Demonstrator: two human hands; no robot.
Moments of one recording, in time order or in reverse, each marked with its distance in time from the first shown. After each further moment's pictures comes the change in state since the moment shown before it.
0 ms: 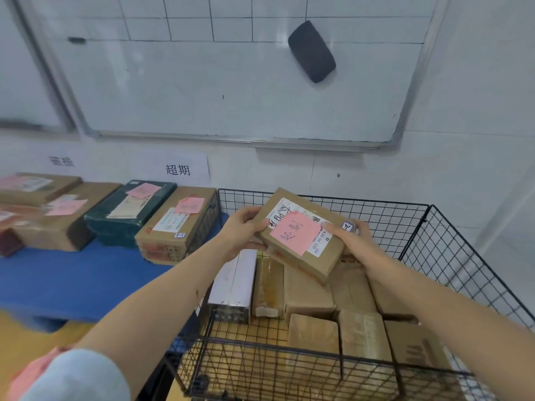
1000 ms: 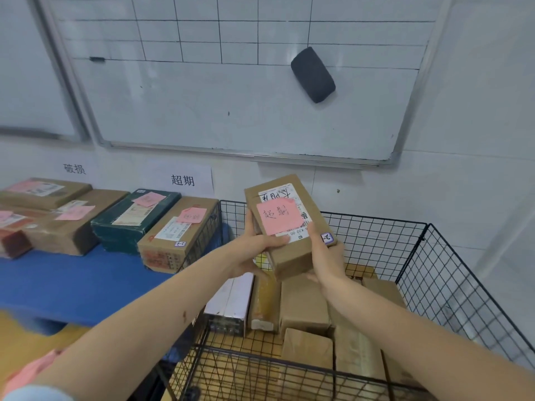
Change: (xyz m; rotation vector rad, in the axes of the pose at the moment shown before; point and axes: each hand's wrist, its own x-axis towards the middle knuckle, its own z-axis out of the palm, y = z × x) left_hand -0.029 0.018 0.029 -0.010 -0.098 -0.133; right_hand -0.022 -0.006 0.058 0.243 0.102 -0.028
